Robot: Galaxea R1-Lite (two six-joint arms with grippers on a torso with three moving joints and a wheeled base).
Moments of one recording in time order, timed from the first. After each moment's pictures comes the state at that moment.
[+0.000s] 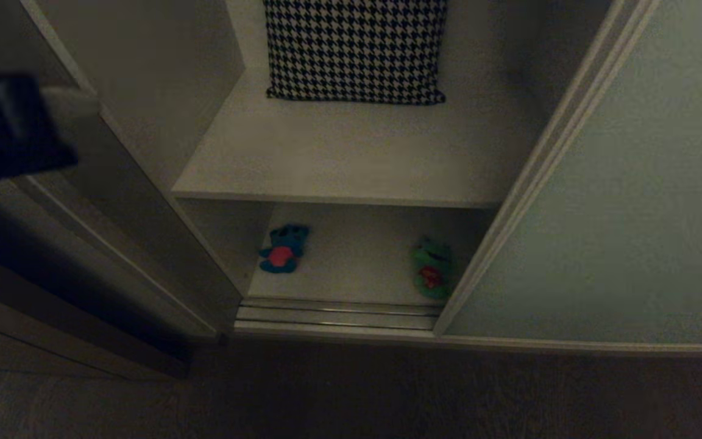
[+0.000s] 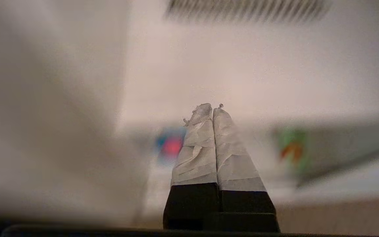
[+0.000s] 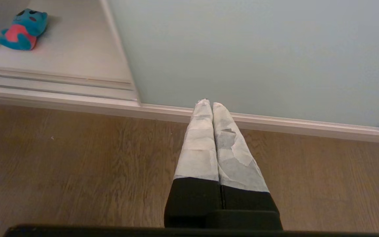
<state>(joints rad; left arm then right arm) -0.28 1.12 -1.08 -0.09 0.11 0.03 -0.01 0.00 0.00 0.00 0.00 -0.01</state>
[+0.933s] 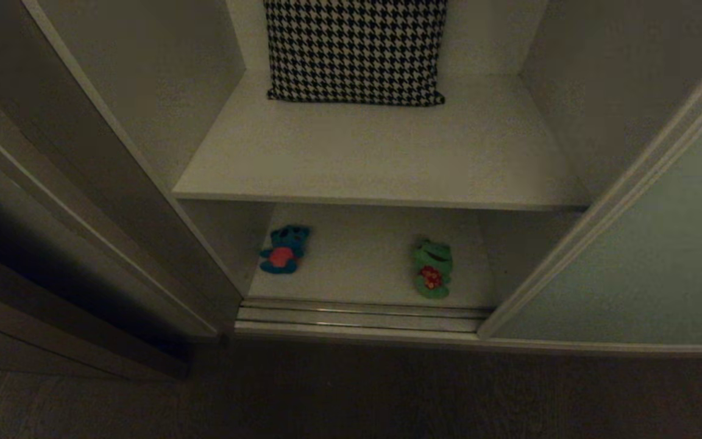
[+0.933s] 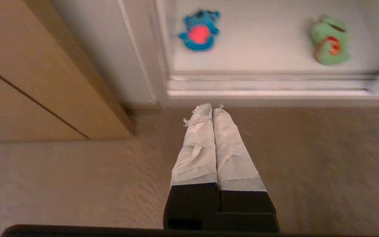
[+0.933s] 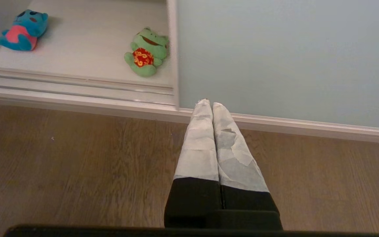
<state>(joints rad) -0.02 0.03 -0.04 0.03 -0.05 0.06 -0.01 0.00 0.00 0.00 0.00 -0.01</state>
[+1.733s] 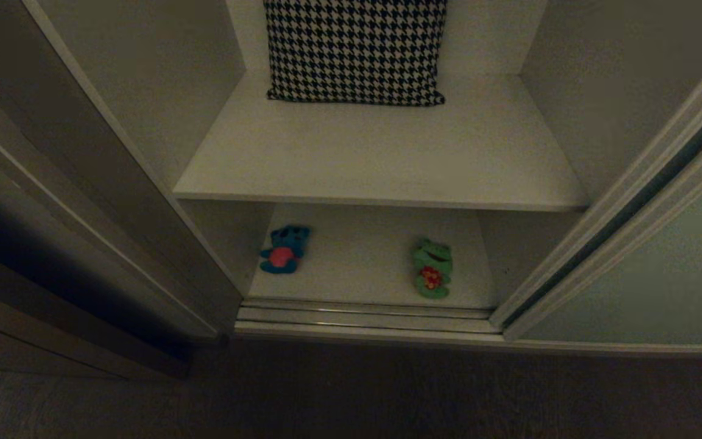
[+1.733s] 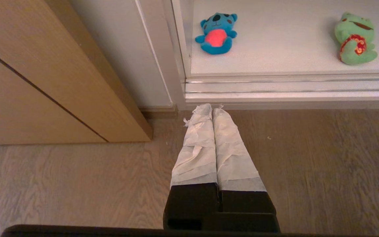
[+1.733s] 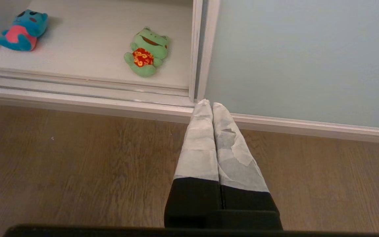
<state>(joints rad) -0.01 0.00 0.00 0.01 -0.02 0.10 -0.01 0.00 0.00 0.00 0.00 -0.01</state>
